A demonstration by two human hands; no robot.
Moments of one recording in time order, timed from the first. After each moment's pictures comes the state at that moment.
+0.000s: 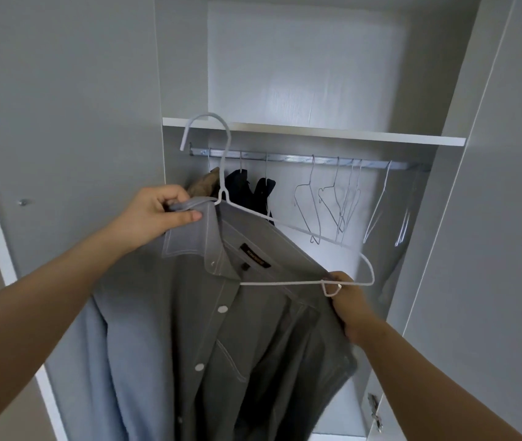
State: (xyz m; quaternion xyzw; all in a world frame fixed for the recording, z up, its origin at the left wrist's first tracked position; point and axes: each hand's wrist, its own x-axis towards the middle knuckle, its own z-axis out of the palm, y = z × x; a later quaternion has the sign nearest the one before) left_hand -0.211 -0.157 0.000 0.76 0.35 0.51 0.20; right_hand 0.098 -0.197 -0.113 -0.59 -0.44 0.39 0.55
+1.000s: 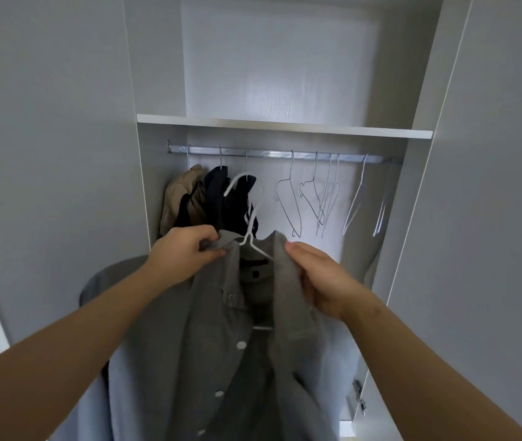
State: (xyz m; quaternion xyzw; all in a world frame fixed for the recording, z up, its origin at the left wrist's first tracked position) left_hand -0.154 -0.156 -0.055 0.83 0.43 0.37 0.00; right_hand 0.073 -0.231 -0.056 -0.48 -0.51 0.50 0.51
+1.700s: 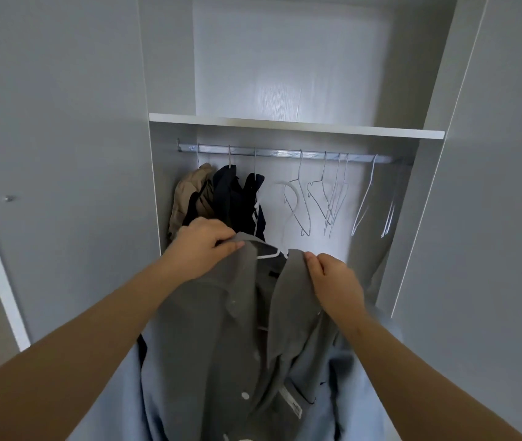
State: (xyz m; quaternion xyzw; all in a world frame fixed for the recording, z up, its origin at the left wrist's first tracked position) left_hand -0.144 -0.179 -0.036 0.86 0.40 0.32 0.00; right_hand 0.083 -0.226 -0.087 -0.70 -0.60 0.02 0.40
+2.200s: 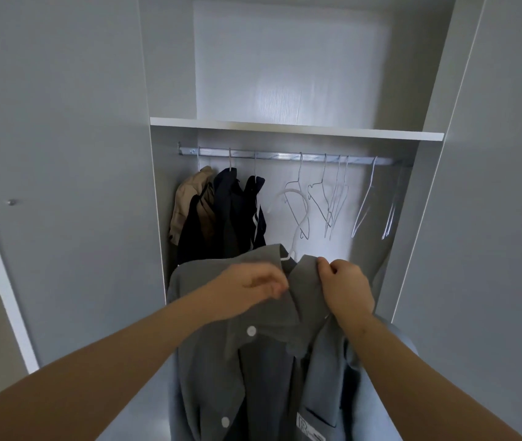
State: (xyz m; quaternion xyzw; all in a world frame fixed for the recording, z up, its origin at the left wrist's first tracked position) left_hand -0.102 -0.217 -0.067 0.86 0.28 0.30 0.30; right_hand 0.096 -0.221 -0.090 -0.75 -0.50 0.05 0.43
